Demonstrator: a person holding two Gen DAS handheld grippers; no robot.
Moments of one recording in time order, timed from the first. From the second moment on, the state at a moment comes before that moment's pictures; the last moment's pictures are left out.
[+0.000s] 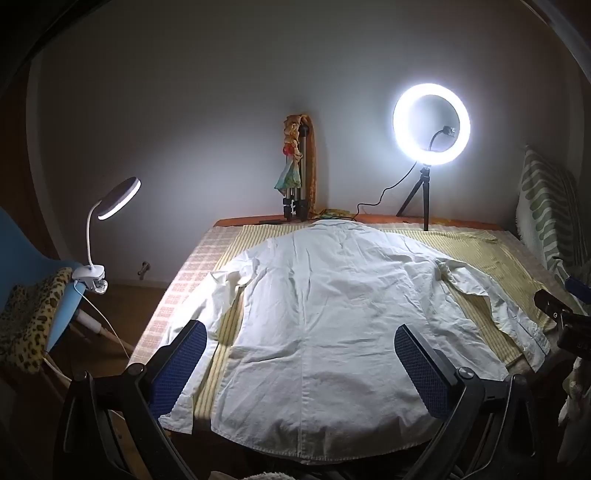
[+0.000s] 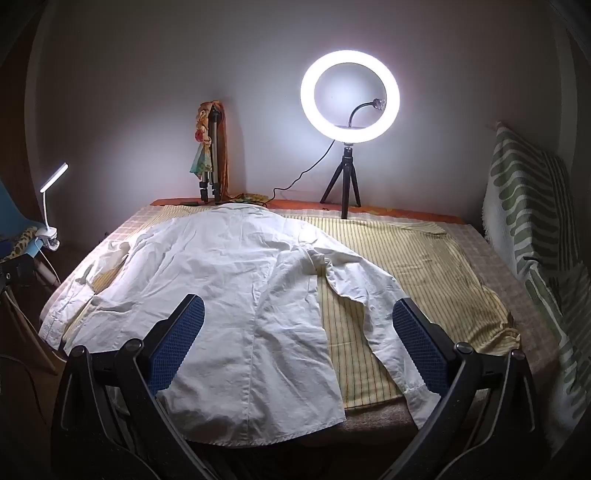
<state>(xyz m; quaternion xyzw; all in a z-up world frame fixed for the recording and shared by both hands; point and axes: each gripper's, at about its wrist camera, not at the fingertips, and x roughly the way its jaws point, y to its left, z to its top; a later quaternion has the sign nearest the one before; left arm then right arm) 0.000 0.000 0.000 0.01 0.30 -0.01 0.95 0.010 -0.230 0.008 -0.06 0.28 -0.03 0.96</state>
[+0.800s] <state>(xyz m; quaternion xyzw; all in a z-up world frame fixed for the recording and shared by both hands) -0.003 0.004 0.010 0.01 0.29 0.00 0.96 0.008 -0.237 0.013 -0.07 0.28 -0.03 0.96</state>
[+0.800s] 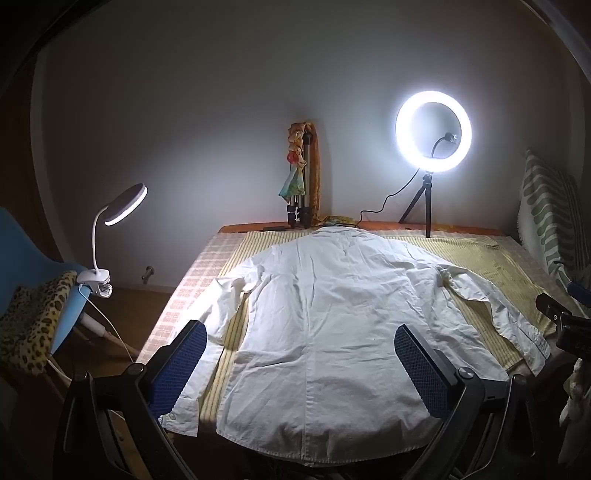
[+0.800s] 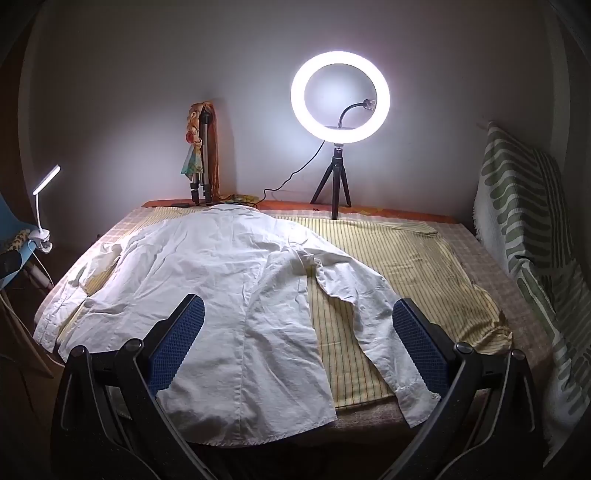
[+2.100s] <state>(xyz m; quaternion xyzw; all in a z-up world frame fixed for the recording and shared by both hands) -0.007 0.010 0.008 0.01 0.29 0.01 0.96 0.006 -0.231 0.019 -0.06 0.28 -0.07 0.96</state>
